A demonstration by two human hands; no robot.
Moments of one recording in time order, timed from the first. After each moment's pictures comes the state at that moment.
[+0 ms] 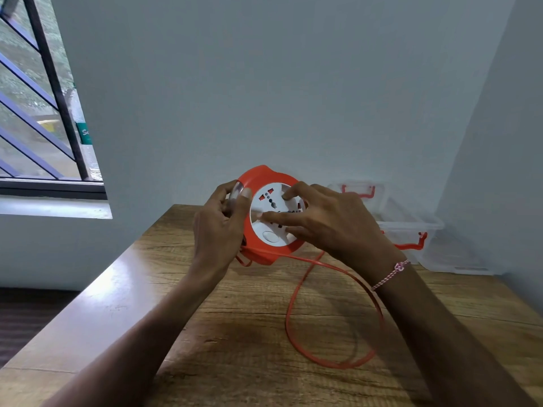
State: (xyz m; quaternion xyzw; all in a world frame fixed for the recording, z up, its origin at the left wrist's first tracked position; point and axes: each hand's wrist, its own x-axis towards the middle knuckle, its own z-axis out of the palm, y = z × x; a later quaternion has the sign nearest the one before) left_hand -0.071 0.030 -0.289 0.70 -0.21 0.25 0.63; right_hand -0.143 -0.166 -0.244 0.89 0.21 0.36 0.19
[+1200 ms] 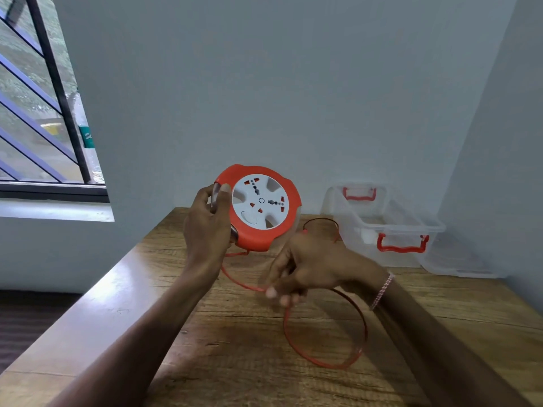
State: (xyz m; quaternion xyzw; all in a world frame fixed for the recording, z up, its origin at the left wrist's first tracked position) left_hand -0.055 0.037 -0.288 0.71 -0.11 0.25 0.65; right_hand -0.150 -0.141 -0.259 0.91 0.16 -0.14 -0.36
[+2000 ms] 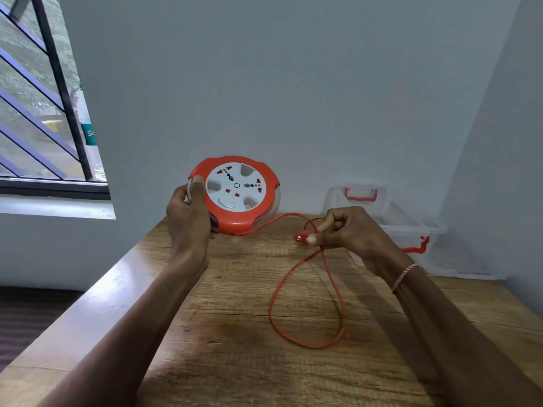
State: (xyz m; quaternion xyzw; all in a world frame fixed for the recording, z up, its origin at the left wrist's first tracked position) left_hand -0.044 0.058 -0.278 0.62 -0.04 0.23 0.75; right_hand -0.132 -0.209 -0.273 0.81 0.02 0.13 -0.56
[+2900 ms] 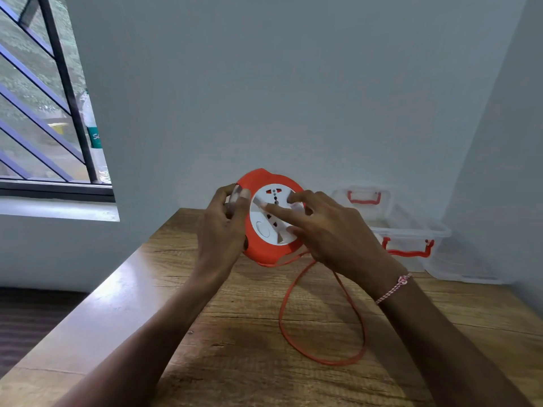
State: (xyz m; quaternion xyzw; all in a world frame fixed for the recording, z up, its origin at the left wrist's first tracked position) left_hand -0.064 0.035 -0.287 0.70 -0.19 0.26 0.63; right_hand -0.134 -0.164 -0.260 0.91 0.18 0.36 0.12
